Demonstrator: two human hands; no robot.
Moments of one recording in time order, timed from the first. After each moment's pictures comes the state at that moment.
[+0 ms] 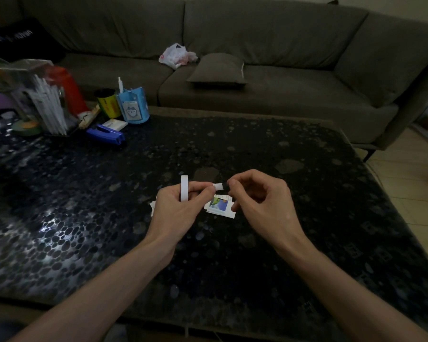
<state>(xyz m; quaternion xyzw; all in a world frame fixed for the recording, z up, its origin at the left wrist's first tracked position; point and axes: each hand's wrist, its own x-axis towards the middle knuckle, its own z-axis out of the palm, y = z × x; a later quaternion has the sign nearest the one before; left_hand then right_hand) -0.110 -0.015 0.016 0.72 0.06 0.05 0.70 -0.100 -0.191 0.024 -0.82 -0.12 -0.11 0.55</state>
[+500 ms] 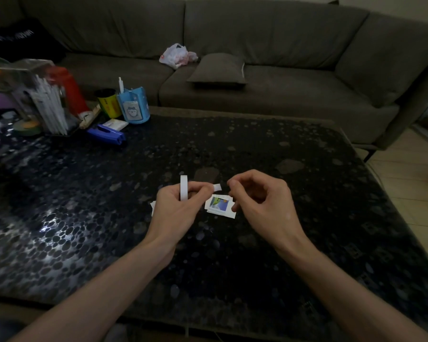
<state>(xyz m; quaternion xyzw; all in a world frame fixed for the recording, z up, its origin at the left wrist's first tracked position) -0.111 -0.017 0.021 0.71 0.07 0.04 0.70 -0.102 -0.190 0.026 -0.81 -0.12 -0.11 0.56</state>
